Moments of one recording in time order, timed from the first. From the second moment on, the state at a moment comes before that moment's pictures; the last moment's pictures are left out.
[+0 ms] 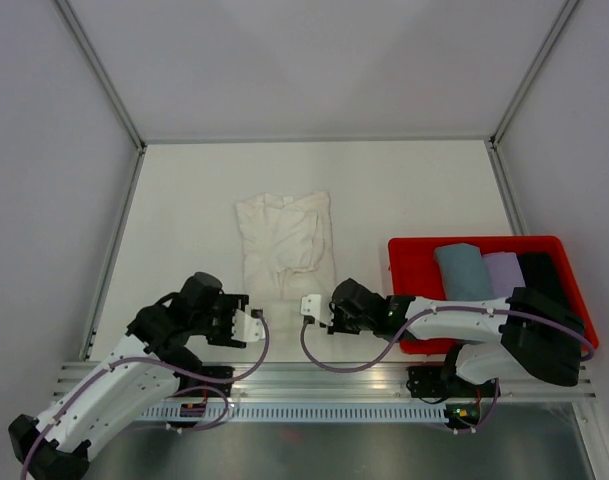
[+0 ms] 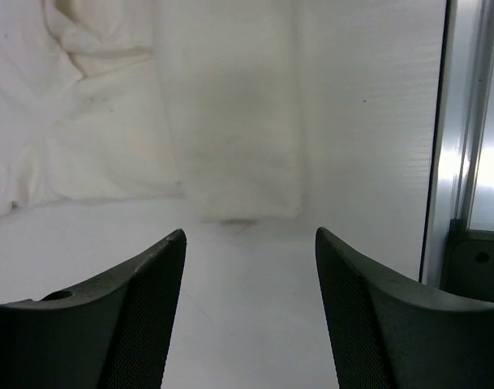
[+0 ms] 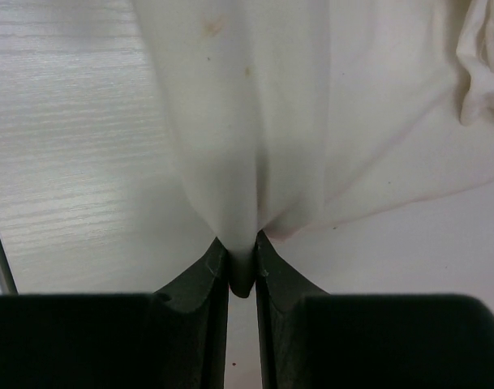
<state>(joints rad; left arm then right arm) -0.60 0.58 0.51 -0.88 0.27 1.01 1.12 1.34 0.55 -0.06 0.01 -0.44</state>
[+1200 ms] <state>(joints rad) -0.70 0.86 0.55 -0.79 0.18 0.88 0.92 1.34 0.75 -0.33 -0.37 -0.40</state>
